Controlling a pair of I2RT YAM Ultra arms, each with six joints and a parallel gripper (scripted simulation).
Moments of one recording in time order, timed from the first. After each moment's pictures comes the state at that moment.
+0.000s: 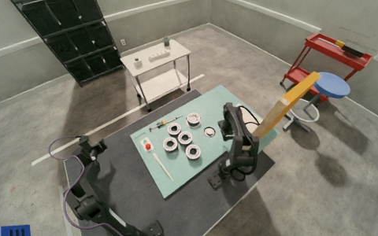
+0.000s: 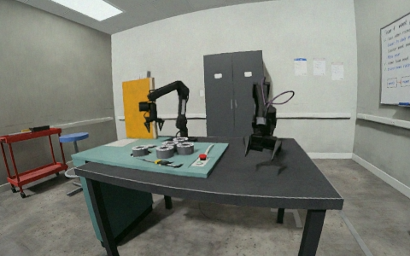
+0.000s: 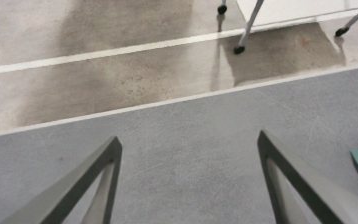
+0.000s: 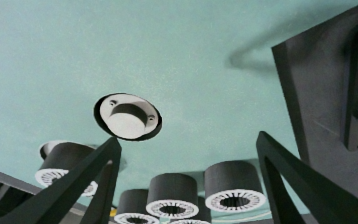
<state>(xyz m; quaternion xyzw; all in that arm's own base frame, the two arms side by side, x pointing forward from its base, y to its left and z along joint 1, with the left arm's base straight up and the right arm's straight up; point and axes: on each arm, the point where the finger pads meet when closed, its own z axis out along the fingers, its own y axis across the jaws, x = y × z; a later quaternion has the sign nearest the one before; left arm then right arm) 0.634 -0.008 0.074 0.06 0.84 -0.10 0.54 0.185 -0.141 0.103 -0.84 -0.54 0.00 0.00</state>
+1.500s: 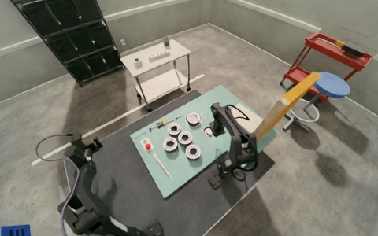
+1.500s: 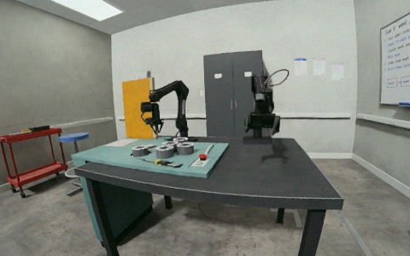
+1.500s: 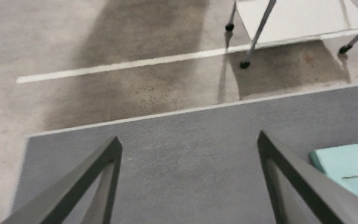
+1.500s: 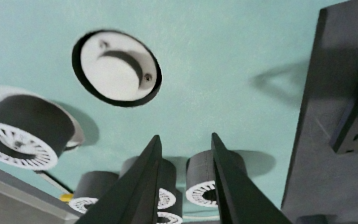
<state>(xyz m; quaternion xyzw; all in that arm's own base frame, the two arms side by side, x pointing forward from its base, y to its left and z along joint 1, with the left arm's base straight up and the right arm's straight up) 0.604 -0.006 0.161 0.05 0.82 -0.07 0.56 0.219 -0.096 0.098 -0.77 -0.64 0.00 0.00</state>
